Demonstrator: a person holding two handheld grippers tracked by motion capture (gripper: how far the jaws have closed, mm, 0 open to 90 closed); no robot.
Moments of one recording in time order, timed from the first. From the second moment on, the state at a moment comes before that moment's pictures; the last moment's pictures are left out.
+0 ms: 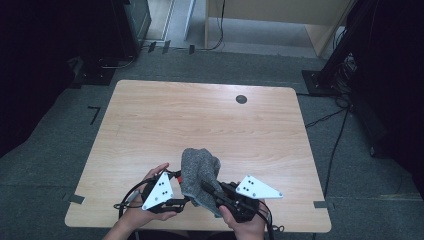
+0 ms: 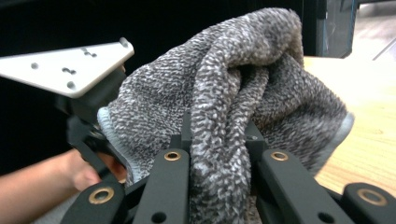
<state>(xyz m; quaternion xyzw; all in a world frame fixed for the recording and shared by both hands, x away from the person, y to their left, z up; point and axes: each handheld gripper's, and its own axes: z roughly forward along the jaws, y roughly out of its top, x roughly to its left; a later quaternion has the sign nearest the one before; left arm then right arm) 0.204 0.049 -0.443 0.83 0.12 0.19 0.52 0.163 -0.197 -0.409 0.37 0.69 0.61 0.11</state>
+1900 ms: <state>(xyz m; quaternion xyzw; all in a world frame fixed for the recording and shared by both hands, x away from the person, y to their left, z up) 0.209 0.058 -0.442 0.82 0.13 0.19 0.52 0.183 -0.221 -0.430 0.43 0.68 0.58 0.11</state>
